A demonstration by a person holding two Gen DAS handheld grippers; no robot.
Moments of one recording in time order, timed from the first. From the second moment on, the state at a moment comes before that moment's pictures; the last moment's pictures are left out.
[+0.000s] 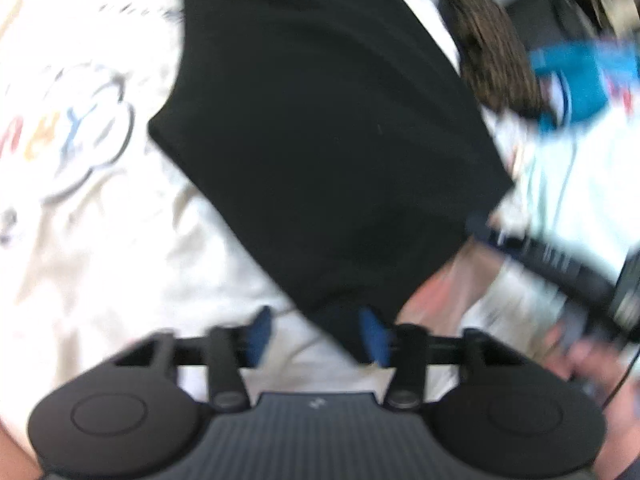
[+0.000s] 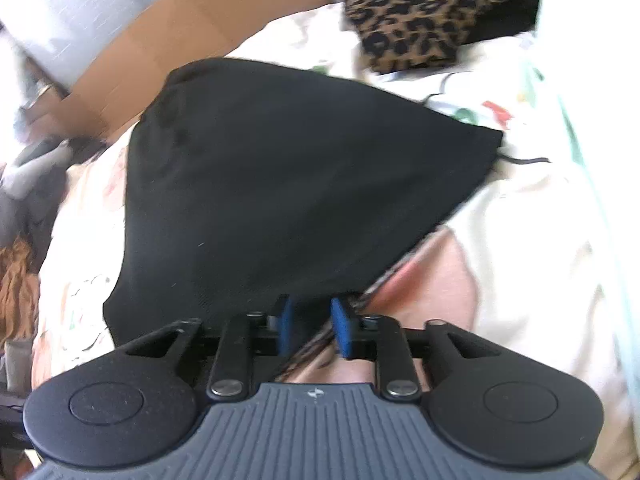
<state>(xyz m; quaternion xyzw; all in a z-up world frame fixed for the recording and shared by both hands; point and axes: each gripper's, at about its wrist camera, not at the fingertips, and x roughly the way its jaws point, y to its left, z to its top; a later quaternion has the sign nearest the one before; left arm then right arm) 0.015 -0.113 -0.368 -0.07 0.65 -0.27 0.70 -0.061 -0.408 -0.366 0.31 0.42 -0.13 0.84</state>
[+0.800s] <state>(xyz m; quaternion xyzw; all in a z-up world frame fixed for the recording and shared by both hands) 0.000 -0.094 -0.429 -0.37 0.70 -0.18 0.59 -0.083 -0.420 -0.381 0.34 0.42 -0.15 0.83</state>
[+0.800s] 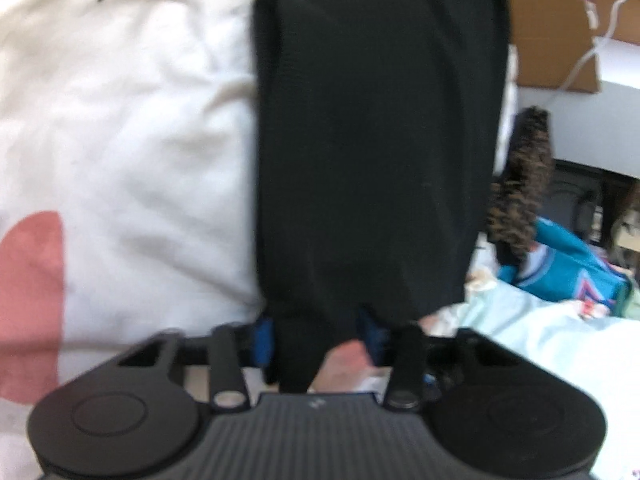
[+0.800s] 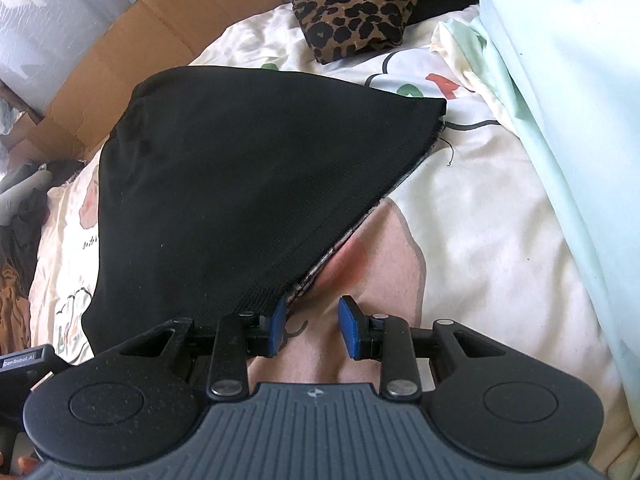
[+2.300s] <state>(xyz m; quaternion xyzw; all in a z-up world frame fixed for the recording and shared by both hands) -0.001 -0.115 -0.442 -0.39 0.70 -0.16 0.59 -0.097 -0.463 -0.415 0.57 0.30 -0.20 0.74</state>
